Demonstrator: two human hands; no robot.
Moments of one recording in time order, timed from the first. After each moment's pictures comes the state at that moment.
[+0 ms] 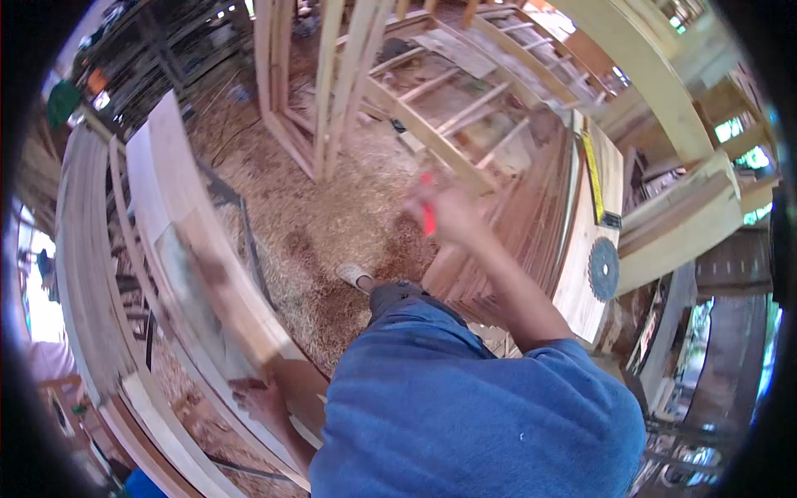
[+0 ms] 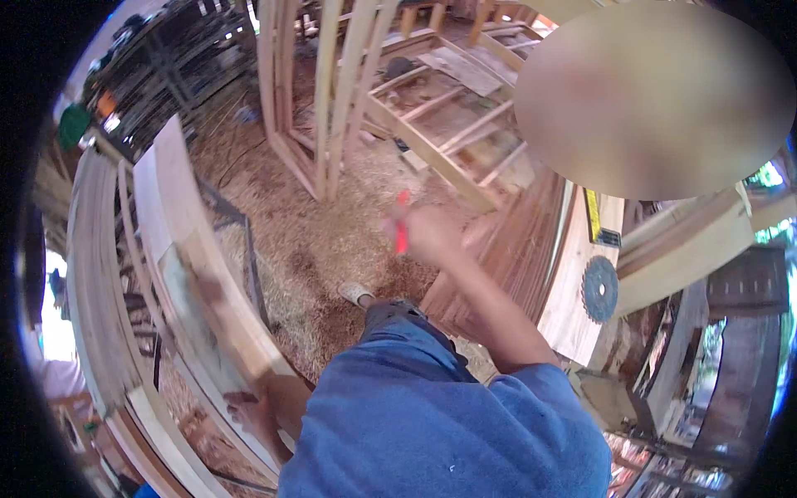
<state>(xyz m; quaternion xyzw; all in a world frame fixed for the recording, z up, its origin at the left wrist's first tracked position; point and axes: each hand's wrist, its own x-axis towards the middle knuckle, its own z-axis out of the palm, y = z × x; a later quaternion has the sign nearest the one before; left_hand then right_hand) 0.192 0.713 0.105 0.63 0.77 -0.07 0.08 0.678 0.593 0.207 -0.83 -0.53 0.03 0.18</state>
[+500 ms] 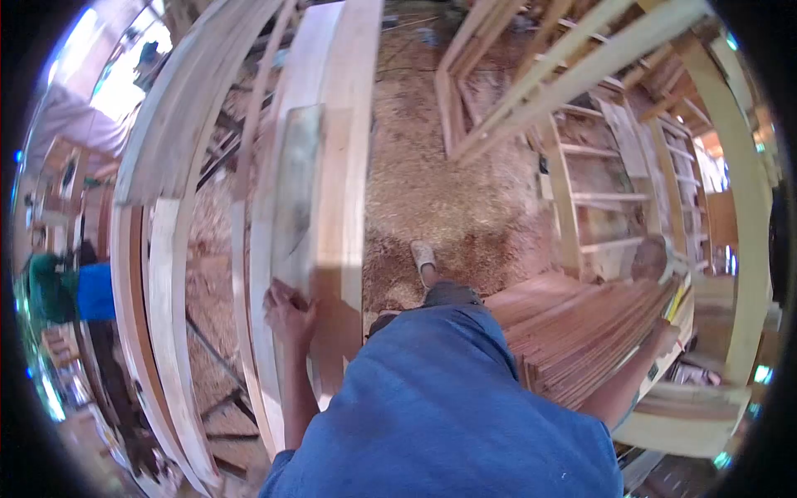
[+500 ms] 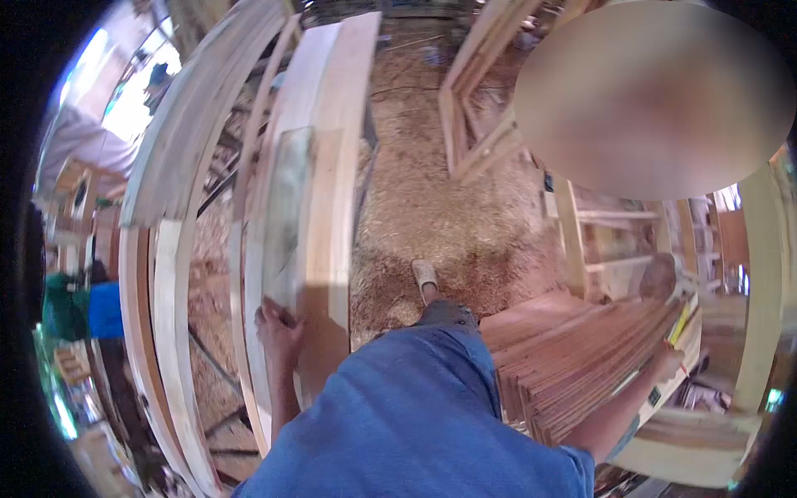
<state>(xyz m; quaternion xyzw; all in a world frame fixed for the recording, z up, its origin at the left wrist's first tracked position) 0.169 0.707 0.089 0.62 0.77 0.10 0.12 0.916 0.390 0.228 -0.98 0.12 -0.16 0.00</state>
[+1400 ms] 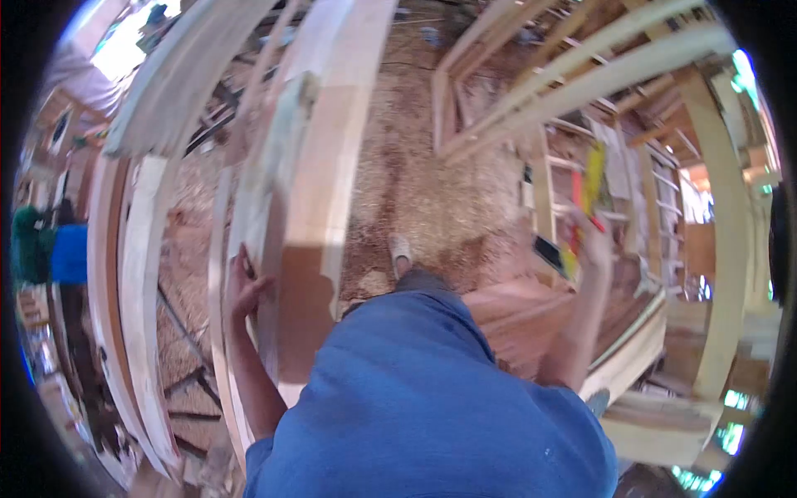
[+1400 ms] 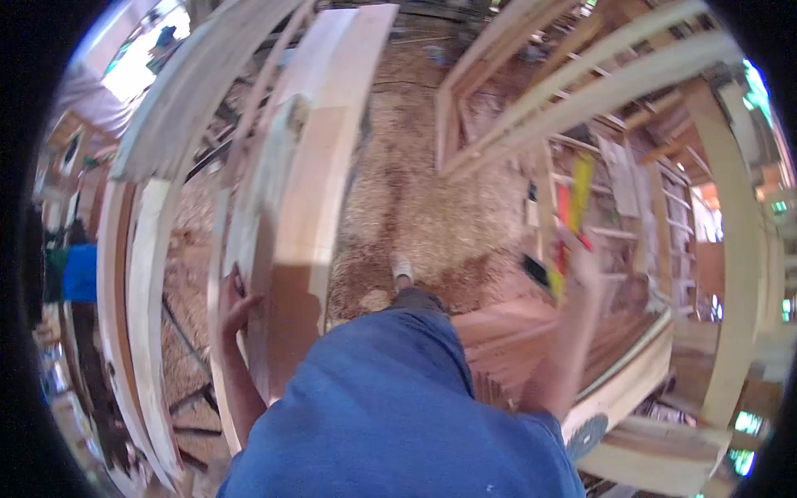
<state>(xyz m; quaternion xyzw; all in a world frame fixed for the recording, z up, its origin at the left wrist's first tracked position) 0.100 0.731 0.058 0.54 0.67 0.24 0.46 0.772 0.660 0.229 -0.72 -0.28 0.39 0.50</state>
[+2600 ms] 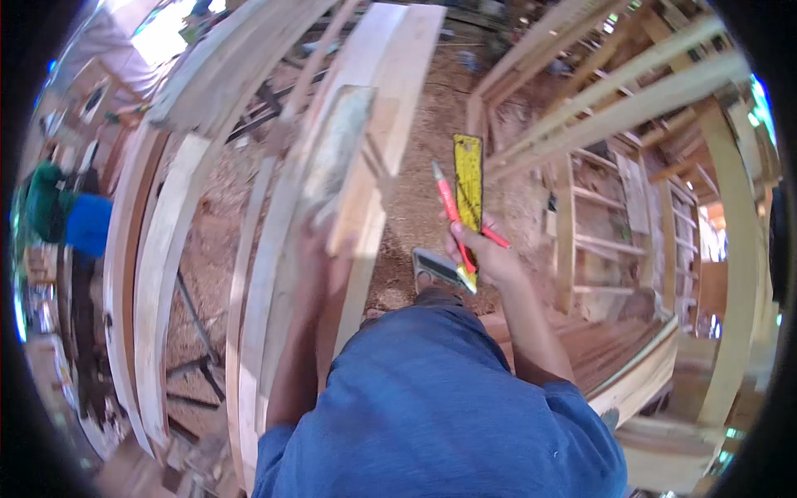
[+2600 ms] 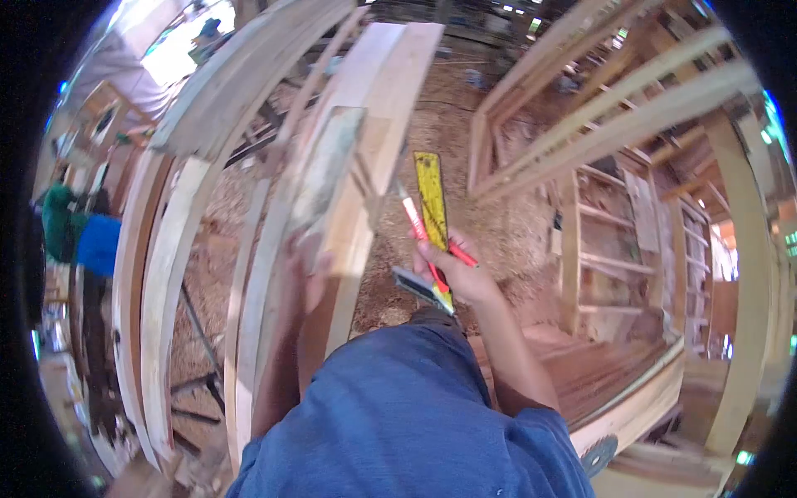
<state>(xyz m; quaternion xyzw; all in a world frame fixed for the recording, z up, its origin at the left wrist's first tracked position) 0.223 0.729 0.144 0.69 0.60 0.37 0.18 0.517 0.716 0.223 -0.44 -0.40 0.68 0.44</state>
